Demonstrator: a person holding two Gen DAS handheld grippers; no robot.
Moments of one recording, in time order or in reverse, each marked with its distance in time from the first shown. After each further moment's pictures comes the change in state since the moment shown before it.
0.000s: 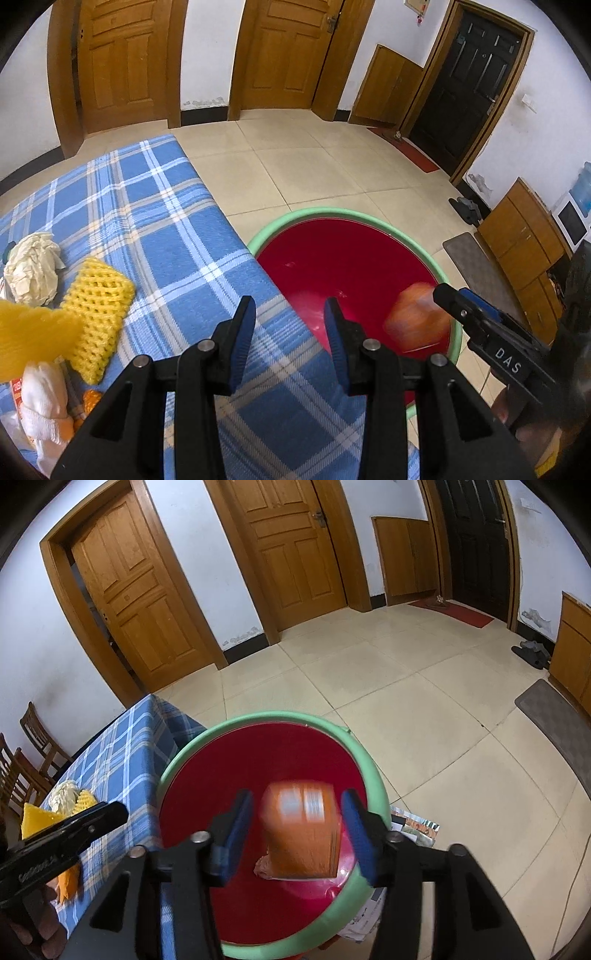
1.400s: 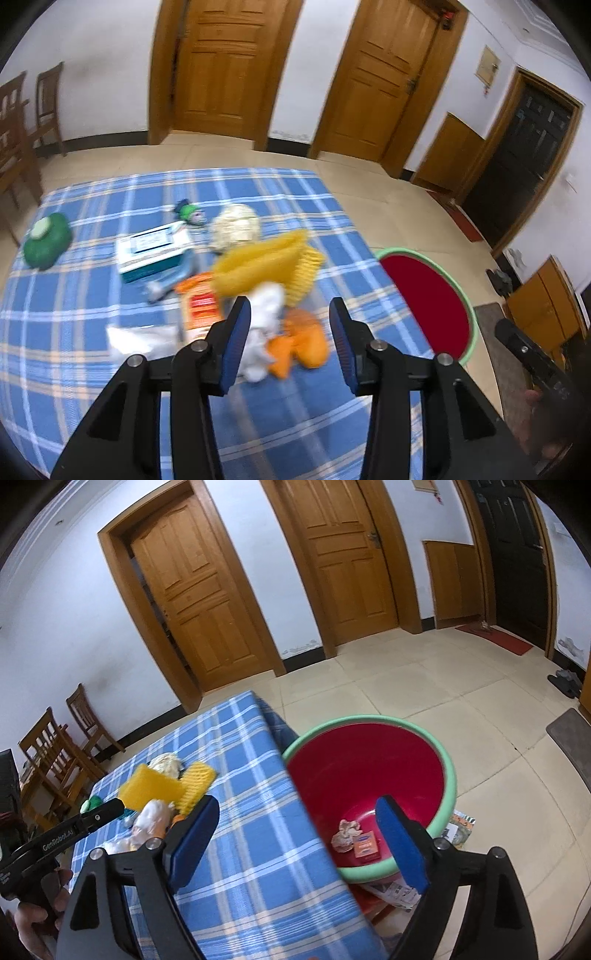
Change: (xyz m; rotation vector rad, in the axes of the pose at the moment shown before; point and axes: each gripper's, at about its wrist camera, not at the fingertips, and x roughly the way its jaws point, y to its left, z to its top) left arm -0.141 0.102 -0.058 -0.255 -0.175 0.179; right arm -0.094 0.094 -0.032 -0.114 -0.047 0.177
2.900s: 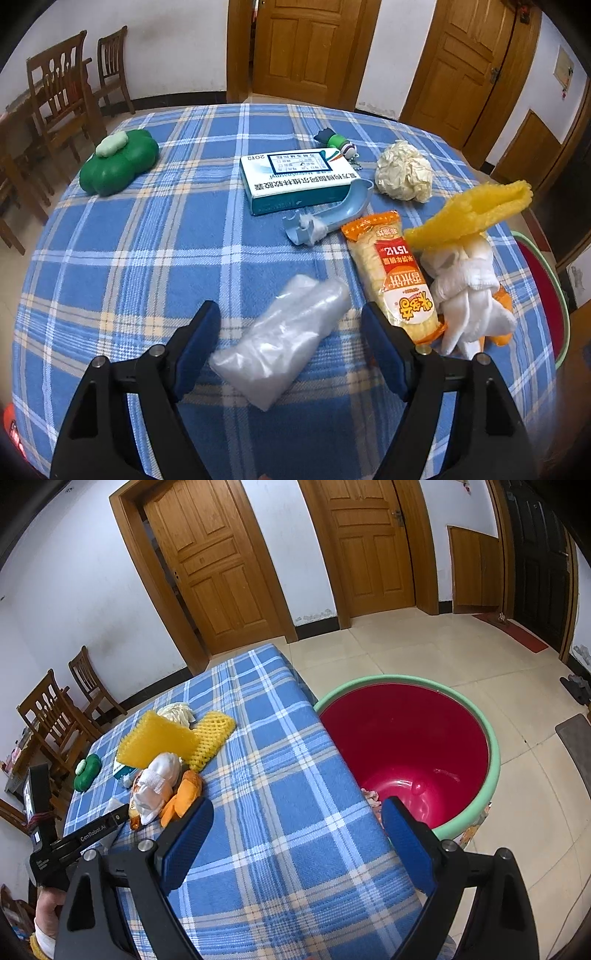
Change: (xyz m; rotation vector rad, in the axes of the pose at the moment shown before) left arm 0.048 0.105 -0.038 -0.125 0.106 0.263; right arm 0.035 0.036 -0.029 -0.065 0.124 0.004
